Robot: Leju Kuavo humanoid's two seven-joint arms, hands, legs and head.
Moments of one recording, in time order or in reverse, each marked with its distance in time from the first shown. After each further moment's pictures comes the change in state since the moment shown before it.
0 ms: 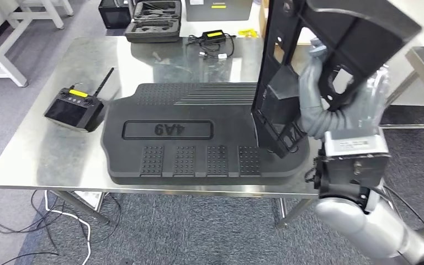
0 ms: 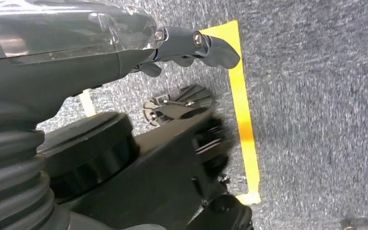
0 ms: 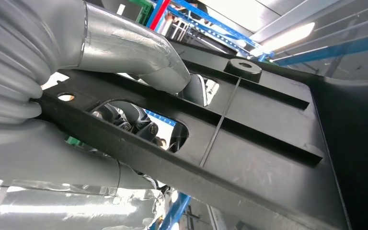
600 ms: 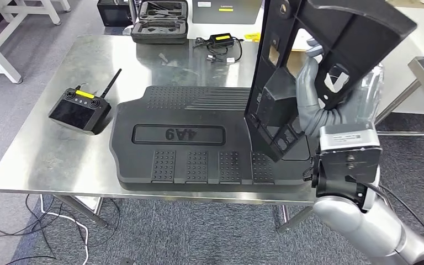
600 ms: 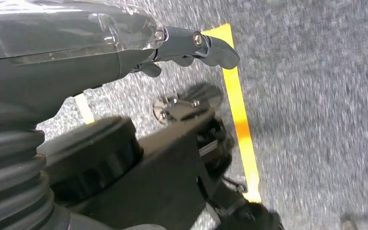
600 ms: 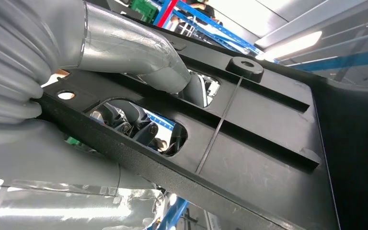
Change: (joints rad) left arm -0.002 0.000 0.002 -0.005 -0.028 -0.011 0.014; right arm -0.006 0.007 0.005 0.023 -0.002 -0.001 0.004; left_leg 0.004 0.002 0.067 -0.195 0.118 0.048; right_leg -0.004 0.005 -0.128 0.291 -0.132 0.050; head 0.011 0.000
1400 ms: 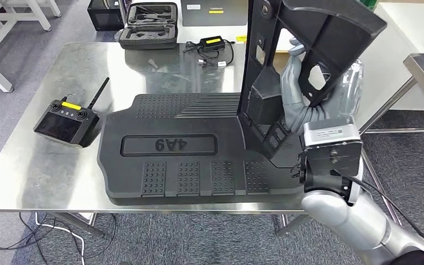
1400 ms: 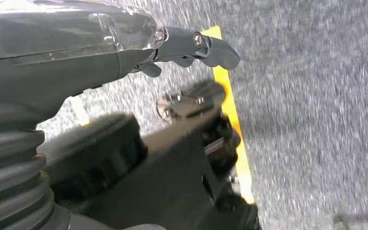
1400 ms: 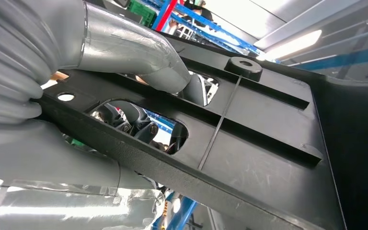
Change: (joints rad) left arm 0.003 0.000 0.001 -0.001 -0.006 0.000 0.001; right arm 0.004 0.036 -0.001 0.025 -0.018 0.000 -0.037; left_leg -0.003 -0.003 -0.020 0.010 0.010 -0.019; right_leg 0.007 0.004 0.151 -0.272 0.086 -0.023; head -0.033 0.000
